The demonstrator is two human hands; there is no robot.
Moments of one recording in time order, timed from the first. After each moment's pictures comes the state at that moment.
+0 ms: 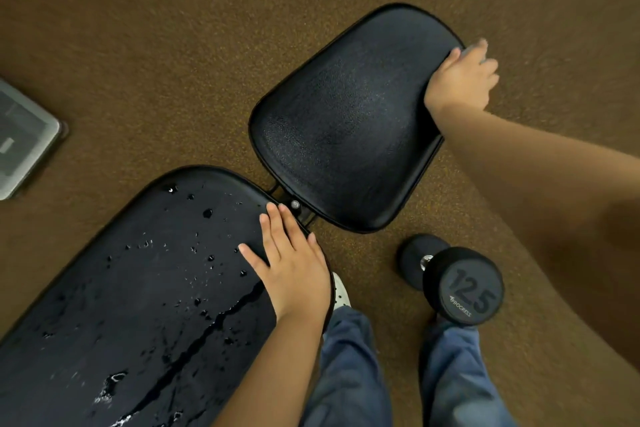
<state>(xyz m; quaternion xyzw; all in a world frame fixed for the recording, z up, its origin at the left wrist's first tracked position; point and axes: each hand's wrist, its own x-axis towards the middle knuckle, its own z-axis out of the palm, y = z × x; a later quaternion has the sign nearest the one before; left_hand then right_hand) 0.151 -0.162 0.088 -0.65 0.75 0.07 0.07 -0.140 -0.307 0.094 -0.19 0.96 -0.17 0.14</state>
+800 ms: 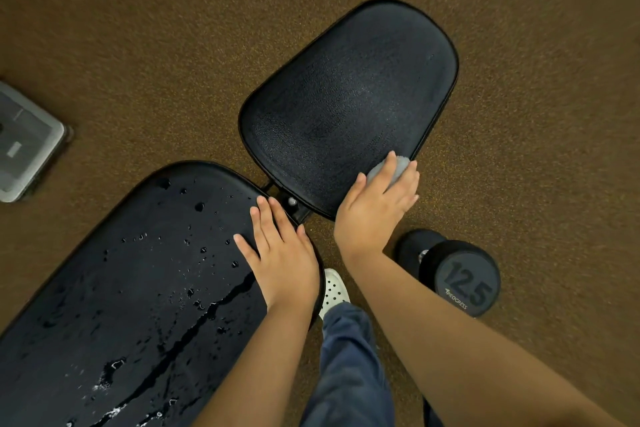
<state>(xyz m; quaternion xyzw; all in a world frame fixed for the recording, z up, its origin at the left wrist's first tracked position) 0.150 -0.162 0.087 -0.66 0.74 0.07 0.05 0.040 -0.182 0.080 -0.26 0.93 -0.22 0.13</state>
